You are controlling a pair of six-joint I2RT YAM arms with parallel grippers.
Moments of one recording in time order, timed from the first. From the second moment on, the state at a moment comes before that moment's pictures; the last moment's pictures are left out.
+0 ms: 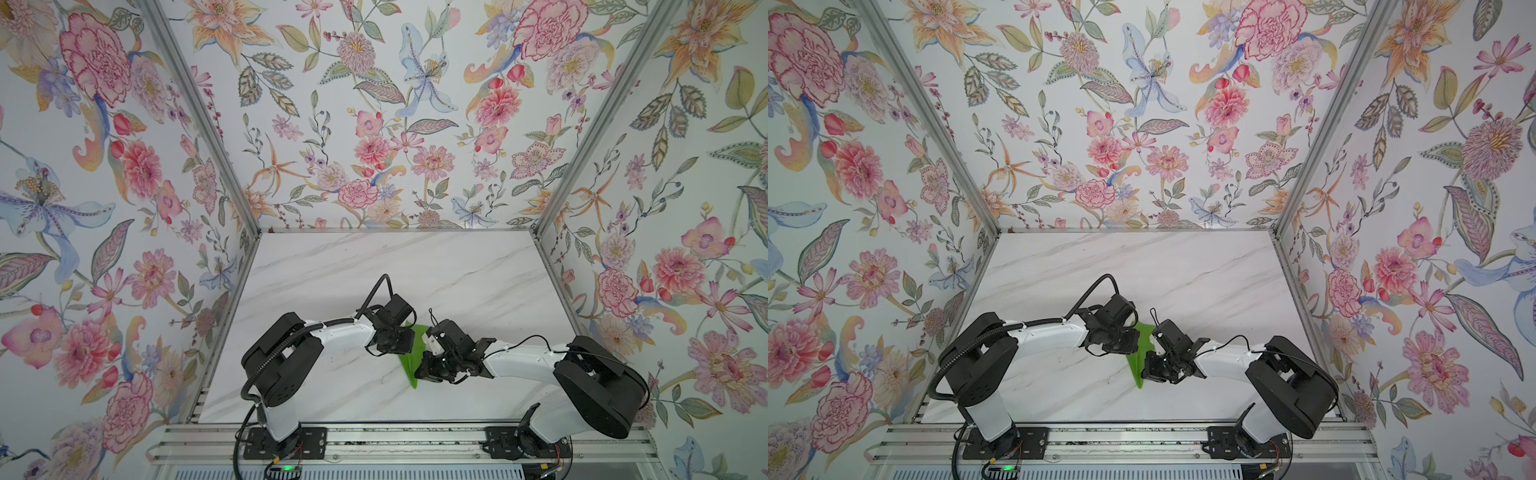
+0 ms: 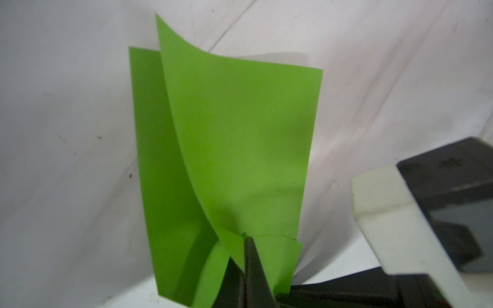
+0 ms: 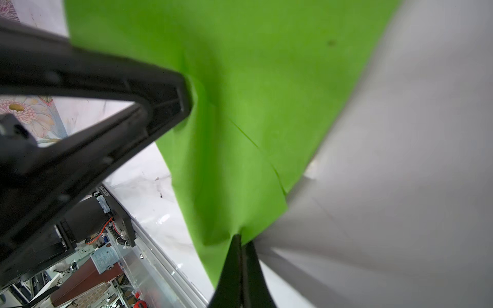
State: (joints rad) left arm -0.84 1.78 1.03 -0.36 0.23 -0.64; right arm 0.82 1.50 0.57 -0.12 -0.43 0.88
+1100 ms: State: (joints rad) left arm -0.90 1.67 0.93 -0.32 0.23 -0.73; right arm 0.79 1.50 0.59 -0.18 -0.44 0.80
